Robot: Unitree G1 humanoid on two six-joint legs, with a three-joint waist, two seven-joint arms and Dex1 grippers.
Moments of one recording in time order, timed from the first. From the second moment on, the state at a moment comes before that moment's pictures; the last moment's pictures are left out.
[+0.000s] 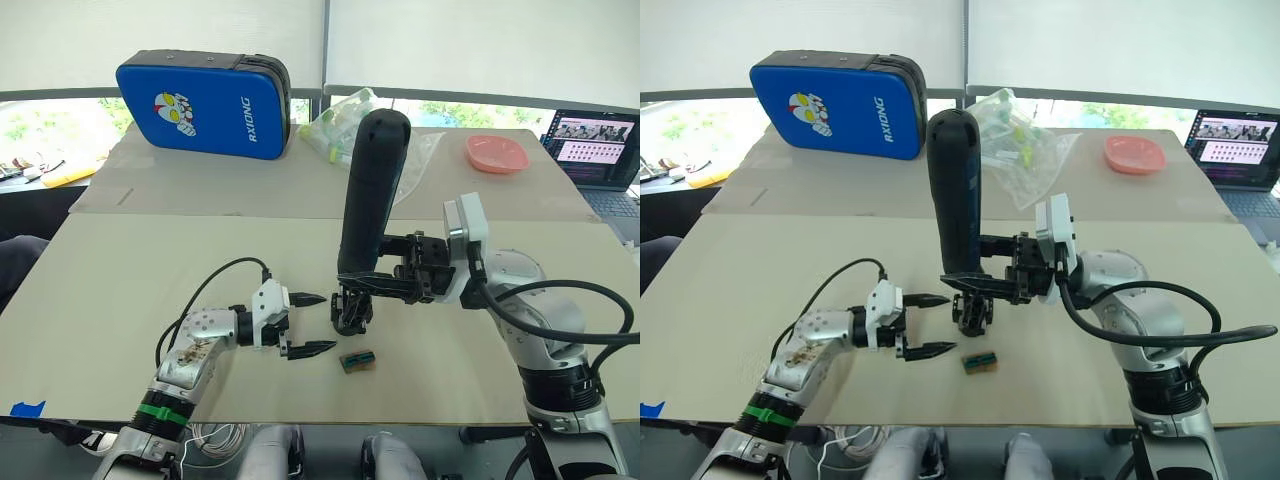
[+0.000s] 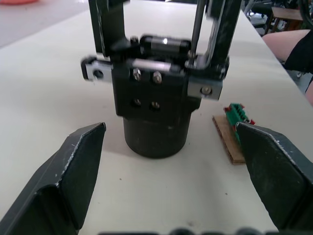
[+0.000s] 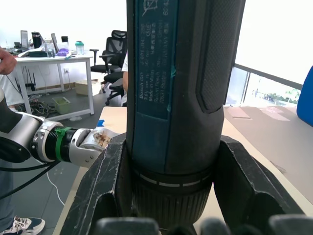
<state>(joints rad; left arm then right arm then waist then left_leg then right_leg) -0.30 0.40 -0.21 0.10 -0.27 0.06 -1.13 -0.49 -0.52 0.03 -0.31 0.69 0.43 1.09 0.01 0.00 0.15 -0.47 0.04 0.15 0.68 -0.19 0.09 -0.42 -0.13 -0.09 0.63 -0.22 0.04</state>
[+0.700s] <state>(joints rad) -0.41 0.32 -0.29 0.24 -0.14 0.02 -1.08 -0.49 -0.52 0.03 -0.32 0.69 0.43 1.07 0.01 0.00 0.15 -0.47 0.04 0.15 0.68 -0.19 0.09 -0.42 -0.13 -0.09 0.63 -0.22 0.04</state>
